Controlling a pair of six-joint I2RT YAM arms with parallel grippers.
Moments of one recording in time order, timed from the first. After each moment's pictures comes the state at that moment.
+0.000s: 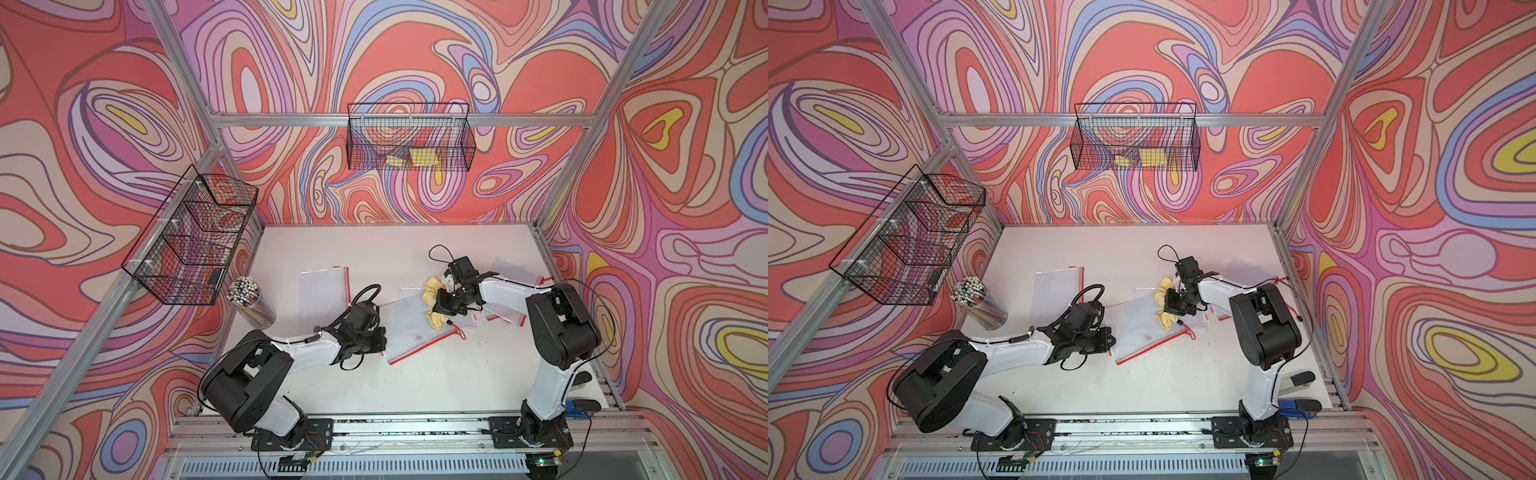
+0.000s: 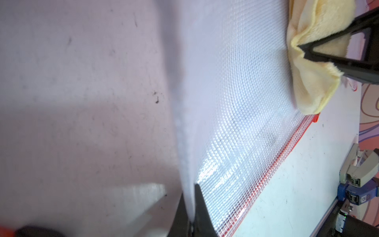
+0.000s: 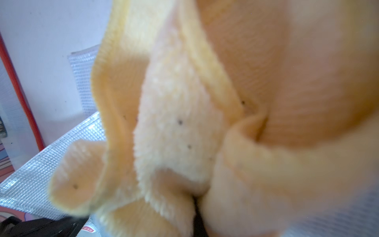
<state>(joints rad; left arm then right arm) -0.65 1.49 0.56 0.01 0.20 -0.74 0.36 1.87 1.13 -0.47 -0.36 0.48</state>
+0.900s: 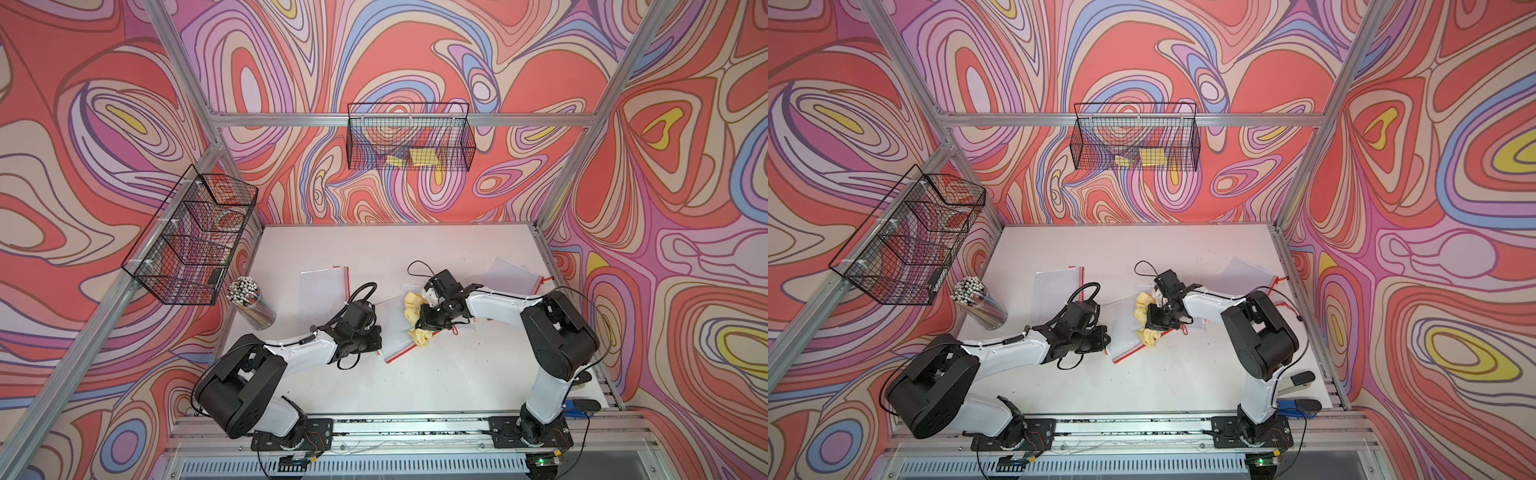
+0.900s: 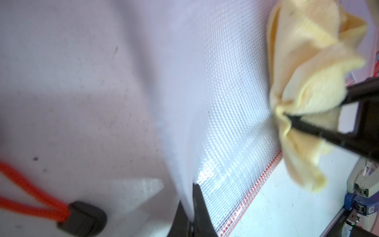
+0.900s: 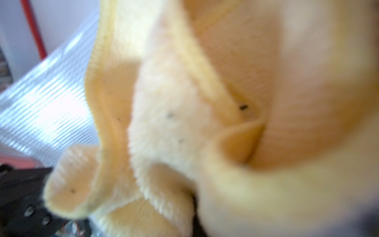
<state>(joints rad) -0.62 1.45 0.56 -0.06 0.17 -0.74 0.49 1.82 1.04 -0.44 -0.38 0.53</state>
